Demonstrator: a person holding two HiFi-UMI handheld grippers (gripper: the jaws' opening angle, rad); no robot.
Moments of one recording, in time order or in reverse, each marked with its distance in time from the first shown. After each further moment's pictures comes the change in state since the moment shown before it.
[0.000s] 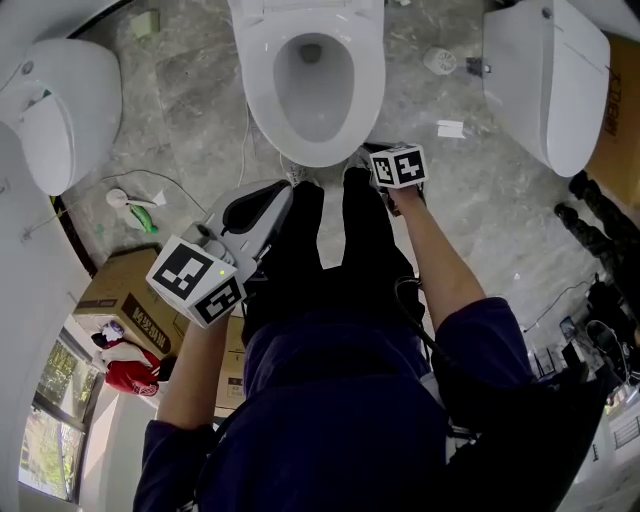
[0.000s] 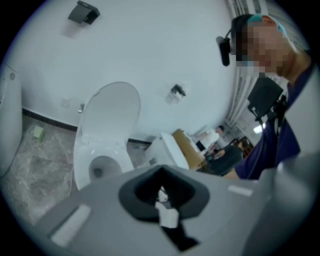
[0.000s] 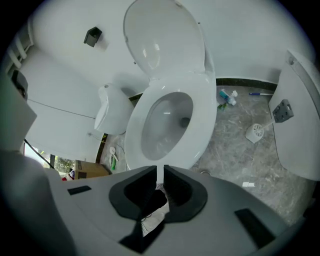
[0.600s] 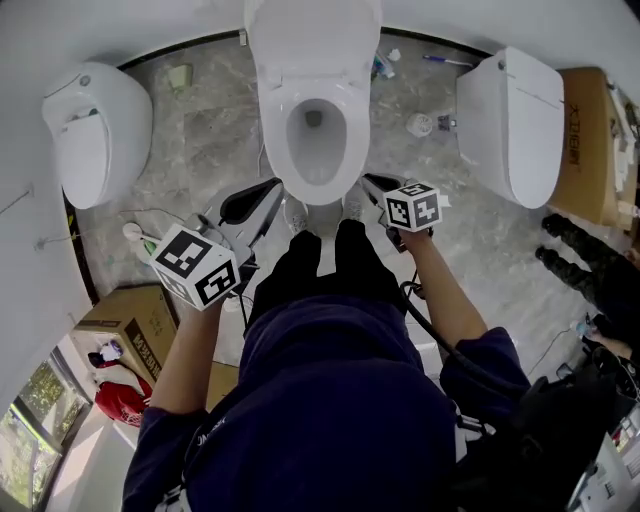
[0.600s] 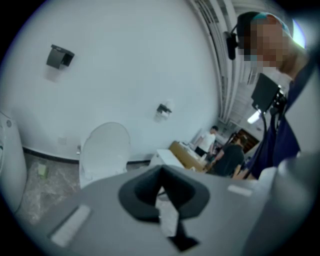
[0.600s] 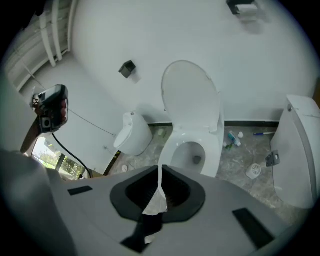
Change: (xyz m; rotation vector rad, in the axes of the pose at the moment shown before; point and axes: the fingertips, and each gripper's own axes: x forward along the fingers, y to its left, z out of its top) left arm -0.071 -0.062 0.085 0.200 -0.151 0.023; right arm -0.172 0.090 0.071 -0.144 -0.277 0.081
